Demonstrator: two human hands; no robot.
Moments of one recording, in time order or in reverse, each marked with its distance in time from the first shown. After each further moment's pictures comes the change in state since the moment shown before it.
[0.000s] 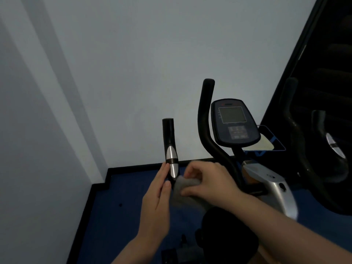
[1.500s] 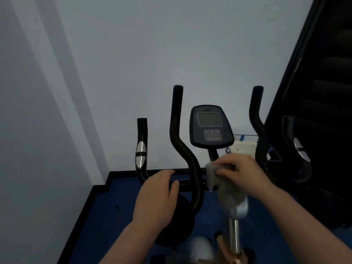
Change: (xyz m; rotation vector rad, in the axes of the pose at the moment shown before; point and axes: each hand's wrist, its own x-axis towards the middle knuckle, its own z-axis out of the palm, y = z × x) left_hand -0.037 0.053 0.087 0.811 -0.078 0.070; right_hand -0.061 0.123 -0.101 0.078 0.120 -0.011
